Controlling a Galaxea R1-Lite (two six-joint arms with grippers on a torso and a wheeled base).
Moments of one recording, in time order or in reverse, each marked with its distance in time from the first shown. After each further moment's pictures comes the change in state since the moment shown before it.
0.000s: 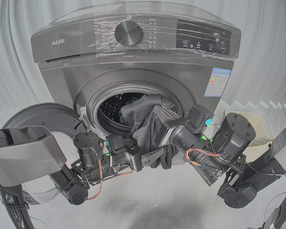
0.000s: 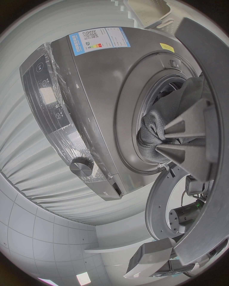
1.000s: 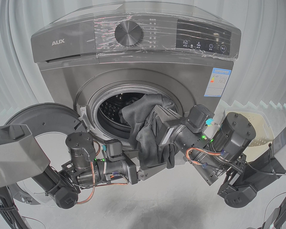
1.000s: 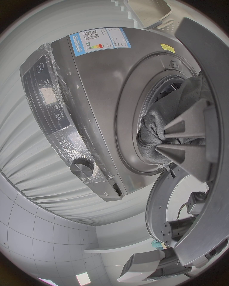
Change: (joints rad) left arm -0.016 -0.125 0.084 0.125 -0.166 -0.001; right arm -0.004 -0.001 0.000 0.000 0.000 -0.001
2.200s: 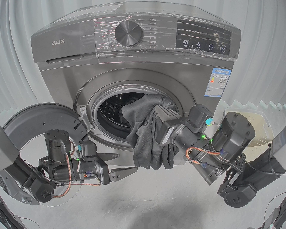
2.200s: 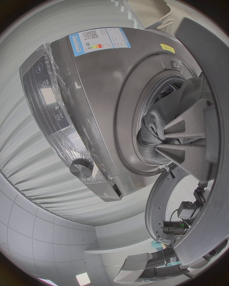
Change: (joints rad) left arm 0.168 -0.173 0.101 0.265 -0.046 0.128; right arm -0.004 0.003 -0.003 0.001 0.000 0.000
